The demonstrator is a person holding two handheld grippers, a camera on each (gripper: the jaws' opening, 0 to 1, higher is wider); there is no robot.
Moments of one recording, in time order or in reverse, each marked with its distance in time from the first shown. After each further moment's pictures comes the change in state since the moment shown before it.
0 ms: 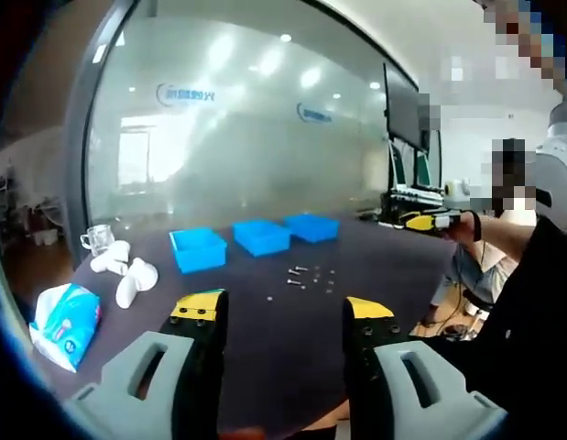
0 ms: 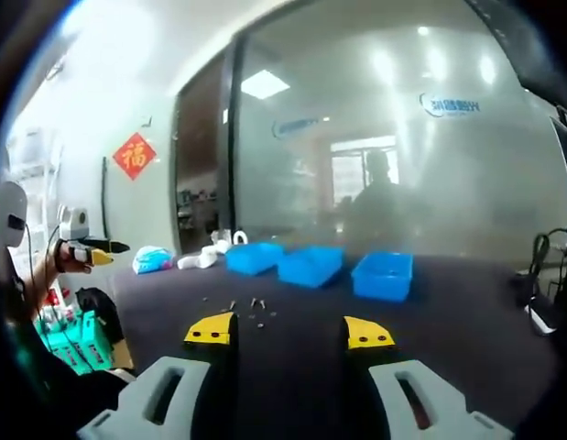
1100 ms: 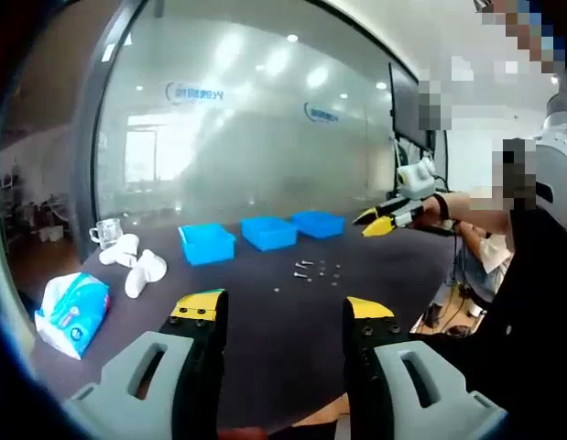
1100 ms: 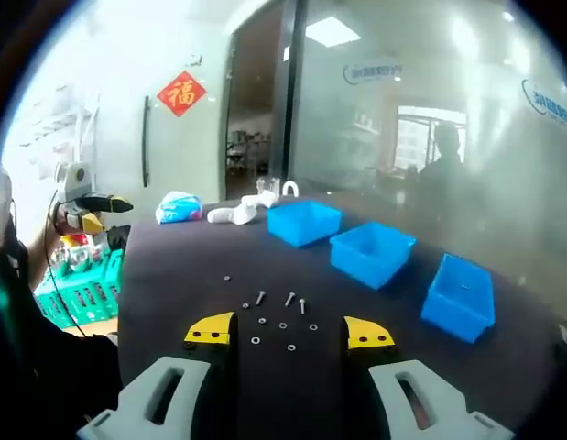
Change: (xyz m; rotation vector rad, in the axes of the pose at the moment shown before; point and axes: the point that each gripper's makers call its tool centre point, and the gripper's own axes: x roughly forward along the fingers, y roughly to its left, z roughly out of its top) left arm -0.013 0.007 -0.009 -0.011 0.001 0.034; right arm 0.119 0.060 -0.007 -0.190 0.263 0.261
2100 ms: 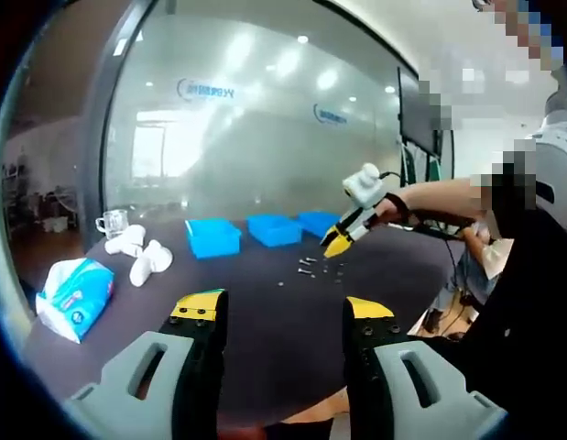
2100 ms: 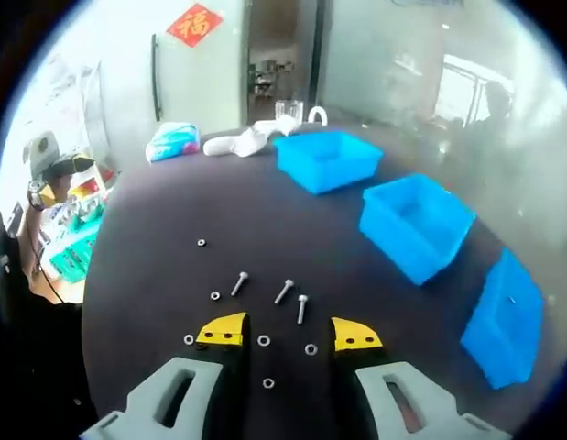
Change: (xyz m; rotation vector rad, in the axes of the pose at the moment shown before) left arm -0.009 0.005 -0.009 -0.040 -0.006 0.032; right arm 0.102 -0.017 -0.024 -0.084 0.354 0.131
